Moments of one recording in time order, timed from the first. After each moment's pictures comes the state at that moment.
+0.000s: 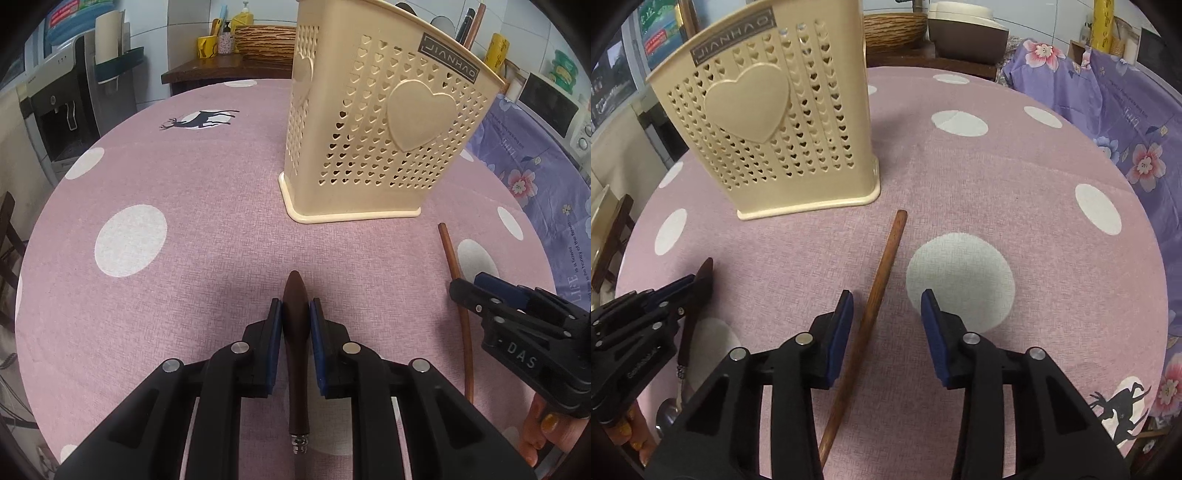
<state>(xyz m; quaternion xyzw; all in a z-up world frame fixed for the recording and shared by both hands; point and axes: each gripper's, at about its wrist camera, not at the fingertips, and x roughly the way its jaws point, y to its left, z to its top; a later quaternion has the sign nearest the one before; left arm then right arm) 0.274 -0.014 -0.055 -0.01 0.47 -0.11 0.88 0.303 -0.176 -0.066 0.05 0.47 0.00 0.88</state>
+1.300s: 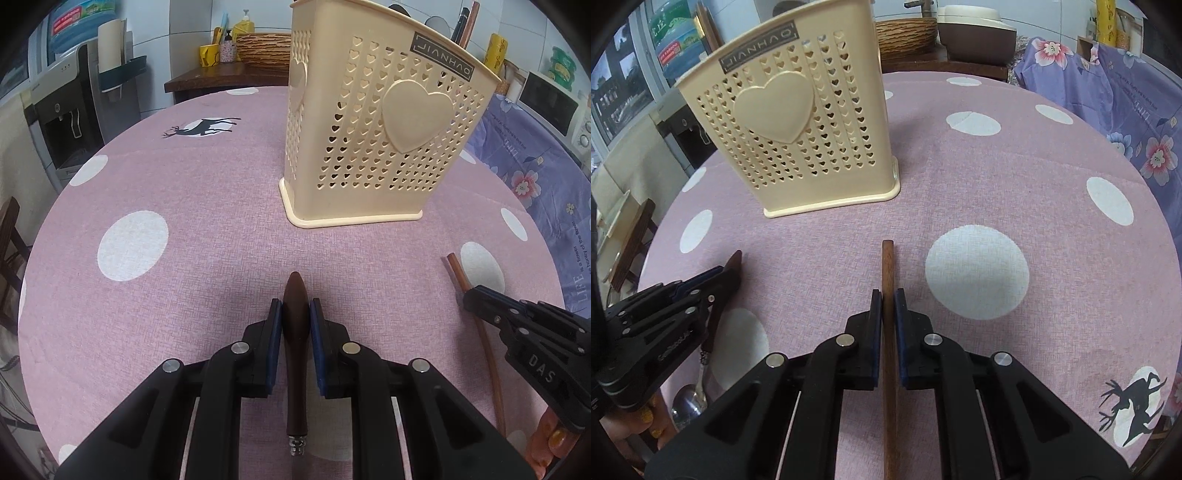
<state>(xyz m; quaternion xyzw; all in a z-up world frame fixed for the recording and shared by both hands) 0.274 -0.016 -0.056 0.00 0.45 -0.10 0.89 0.289 -0.178 -0.062 0.08 0.46 0.04 0.88</state>
